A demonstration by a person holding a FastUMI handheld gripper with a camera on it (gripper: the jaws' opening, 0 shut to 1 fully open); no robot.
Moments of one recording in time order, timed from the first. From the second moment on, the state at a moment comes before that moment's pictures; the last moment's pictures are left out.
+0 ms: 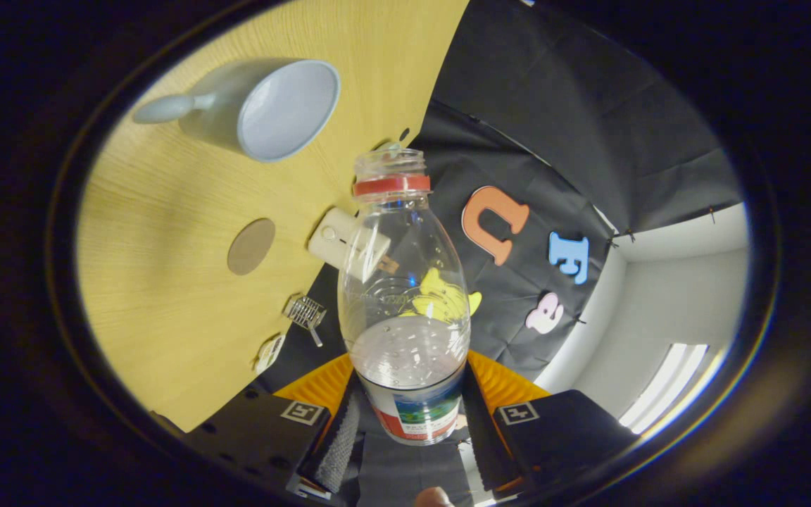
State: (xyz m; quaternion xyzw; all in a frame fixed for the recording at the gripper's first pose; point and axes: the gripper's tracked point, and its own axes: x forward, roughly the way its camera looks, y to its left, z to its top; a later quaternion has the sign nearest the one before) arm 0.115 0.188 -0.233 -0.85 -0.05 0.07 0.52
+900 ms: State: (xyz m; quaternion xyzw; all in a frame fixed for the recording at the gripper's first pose) arm 0.089 0.148 -0.284 -0.57 0.10 0.13 0.81
